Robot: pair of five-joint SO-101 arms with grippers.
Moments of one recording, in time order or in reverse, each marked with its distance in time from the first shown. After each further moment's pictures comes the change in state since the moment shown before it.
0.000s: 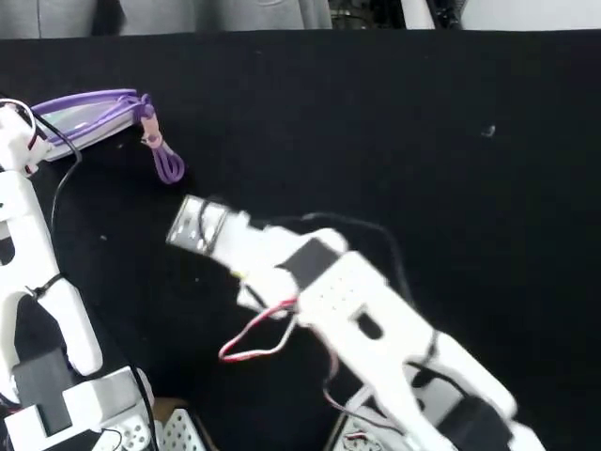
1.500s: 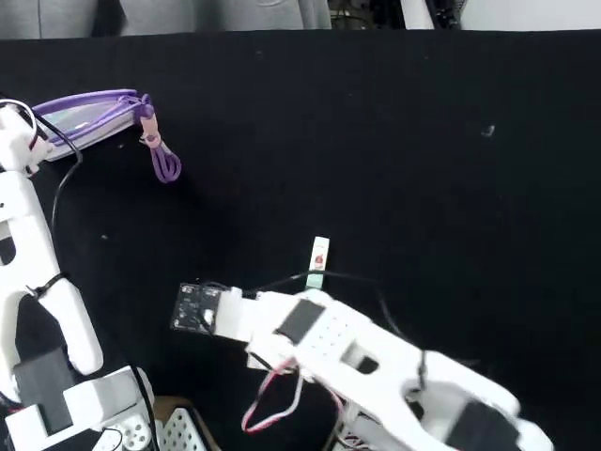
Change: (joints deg) left arm 0.0 -0.1 0.0 0.0 0.0; right arm -11.5 -0.4 25.6 -15.5 2.3
